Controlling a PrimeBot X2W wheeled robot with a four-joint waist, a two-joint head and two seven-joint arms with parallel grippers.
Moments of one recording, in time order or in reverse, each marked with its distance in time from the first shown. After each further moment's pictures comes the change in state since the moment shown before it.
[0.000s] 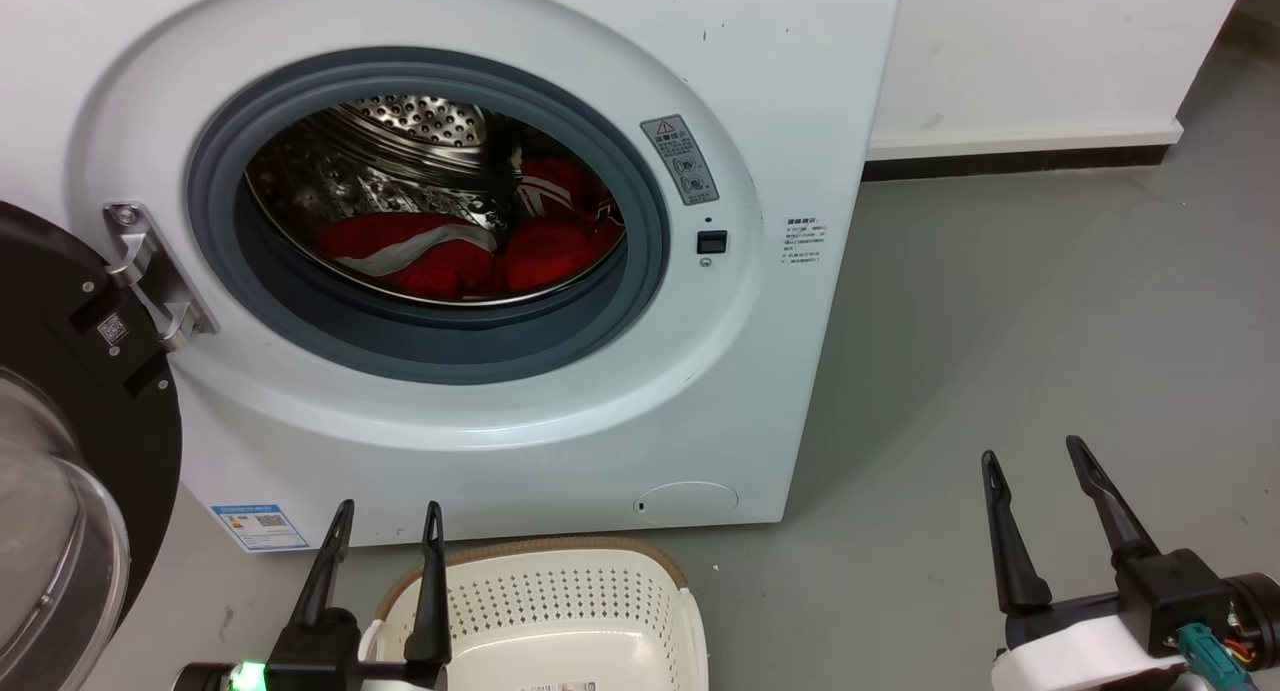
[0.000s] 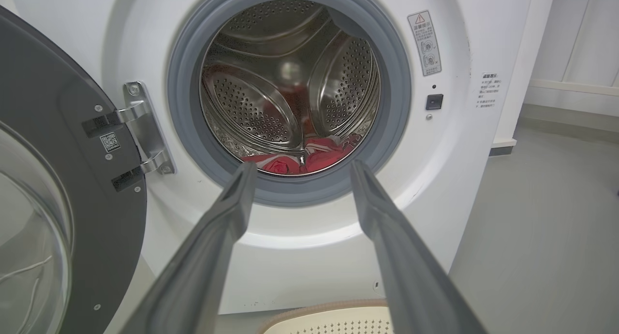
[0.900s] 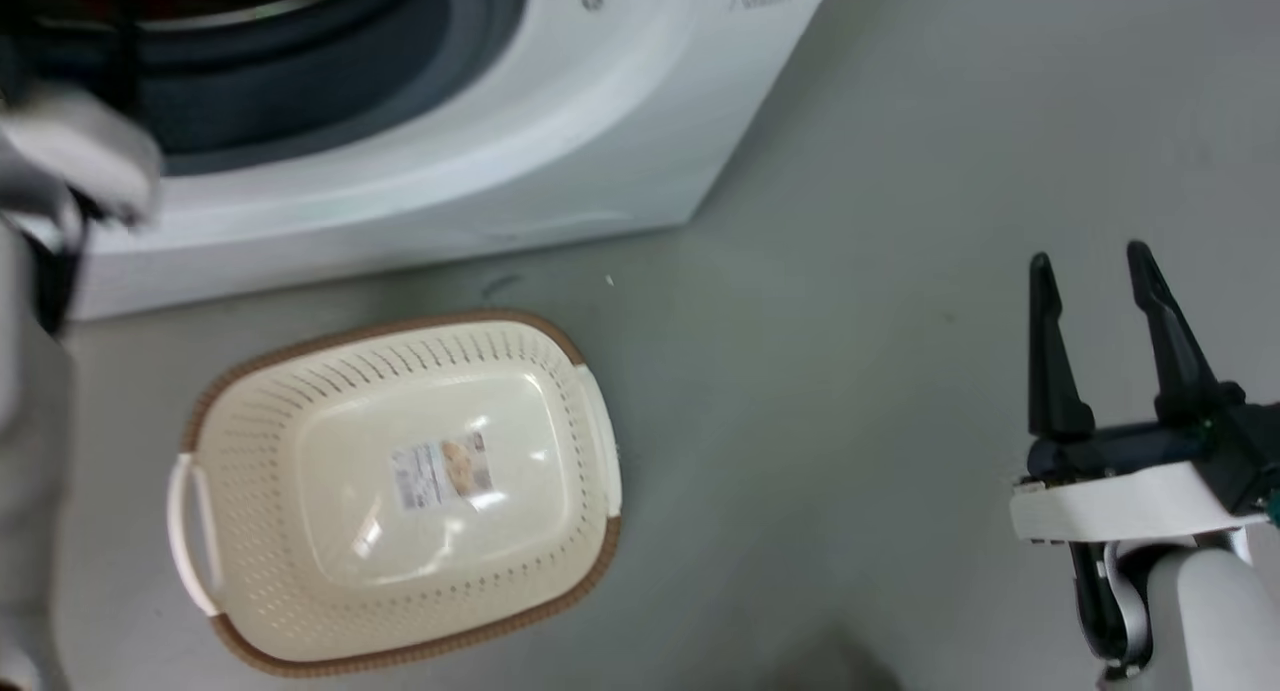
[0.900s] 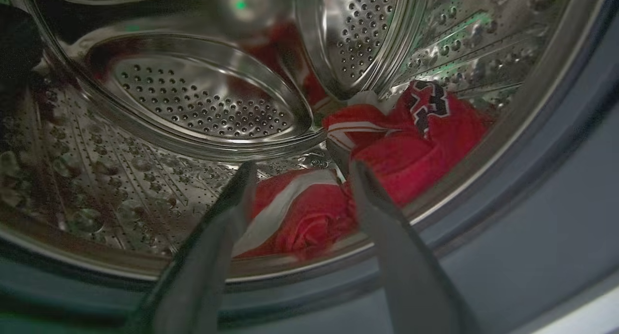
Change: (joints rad) left arm -0.913 0.373 0.037 0.458 0.026 -0.170 0.139; right arm -0.227 -0.002 -0.014 -0.060 0.111 0.000 0.000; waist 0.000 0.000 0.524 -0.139
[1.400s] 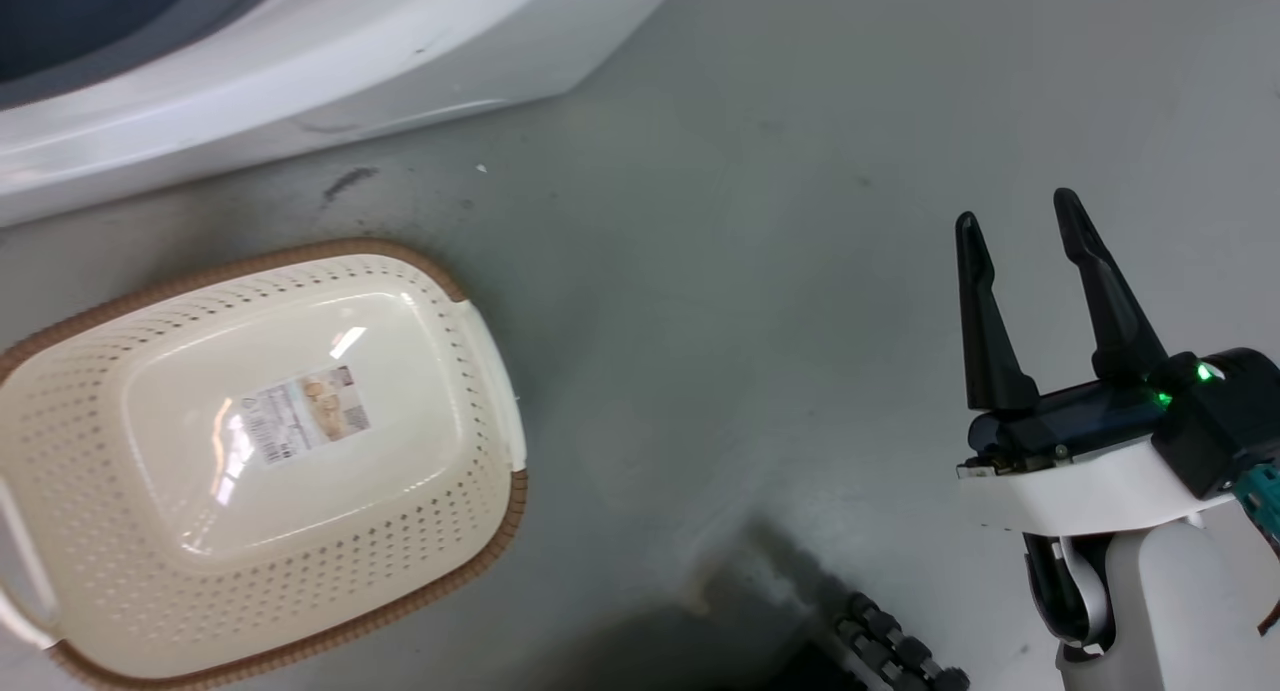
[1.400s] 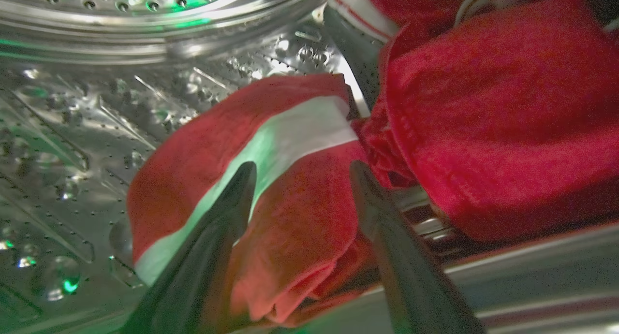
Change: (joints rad) left arm -0.633 0.202 -0.282 0.364 -0.085 -0.015 0.540; right arm -0.067 0.001 0.115 -0.049 0.061 0.000 0.000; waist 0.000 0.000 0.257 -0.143
